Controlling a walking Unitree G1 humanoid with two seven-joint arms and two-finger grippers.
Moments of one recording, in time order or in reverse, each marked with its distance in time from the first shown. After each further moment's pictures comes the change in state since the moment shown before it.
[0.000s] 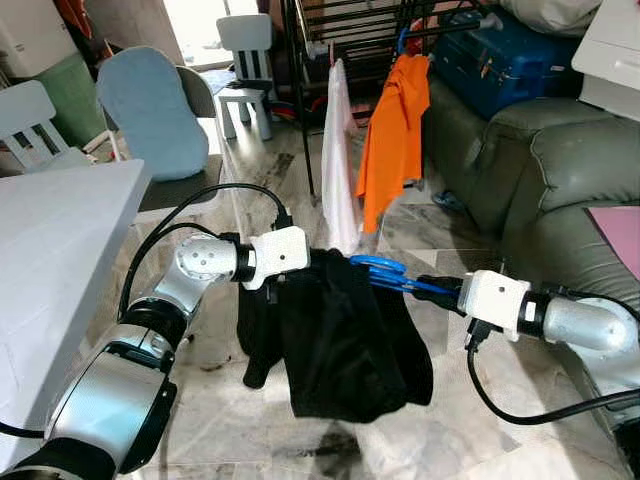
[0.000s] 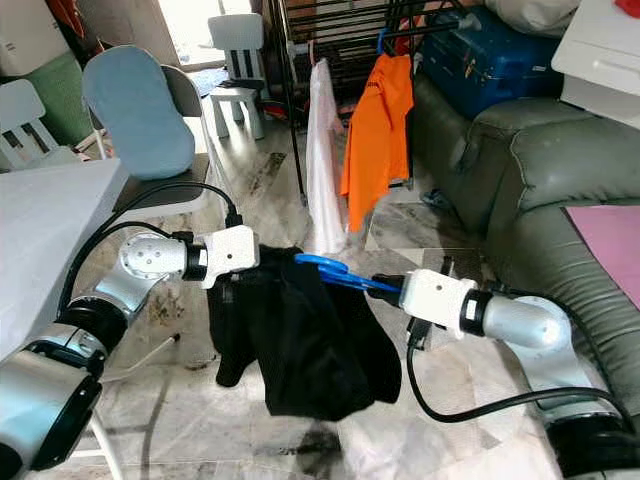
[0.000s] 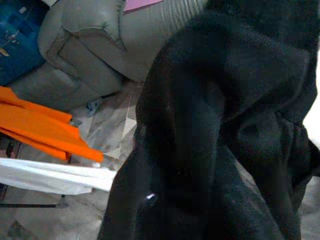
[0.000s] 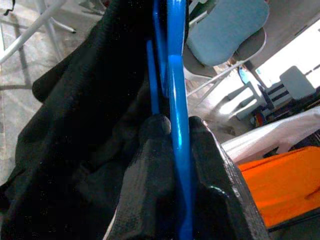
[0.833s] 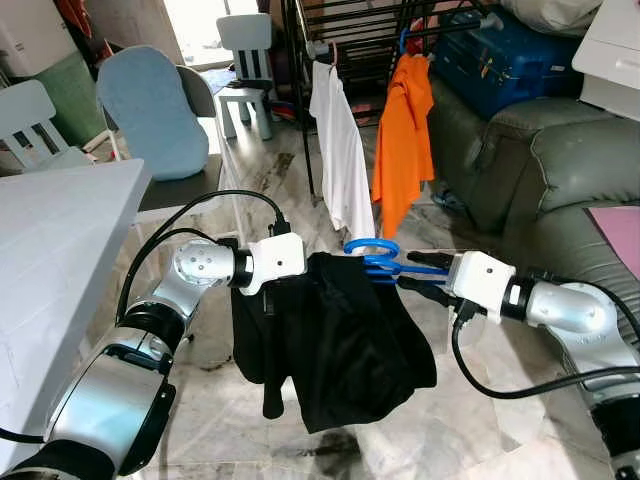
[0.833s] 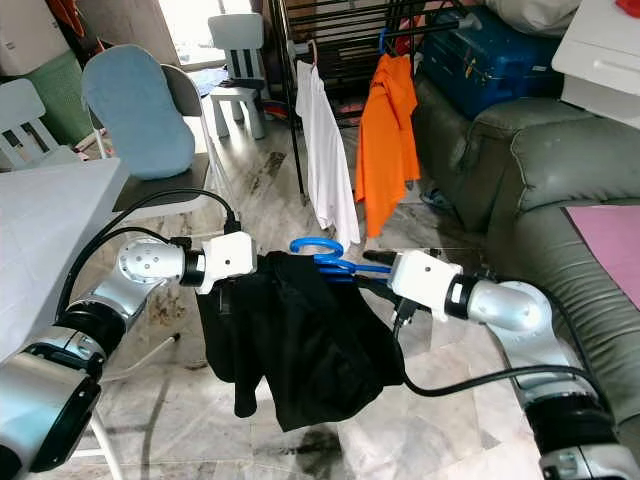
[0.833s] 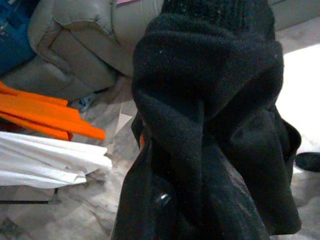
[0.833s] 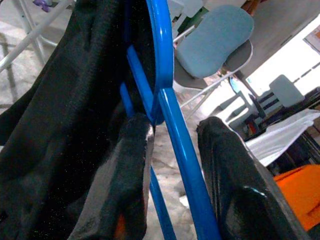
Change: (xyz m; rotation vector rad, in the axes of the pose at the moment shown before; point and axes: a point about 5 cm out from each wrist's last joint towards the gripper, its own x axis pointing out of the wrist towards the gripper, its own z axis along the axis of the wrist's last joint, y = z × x) left arm -0.002 -0.006 -0.006 -0.014 0.016 -0.019; right arm 0.017 -0.013 0.006 0.017 -0.056 -0.039
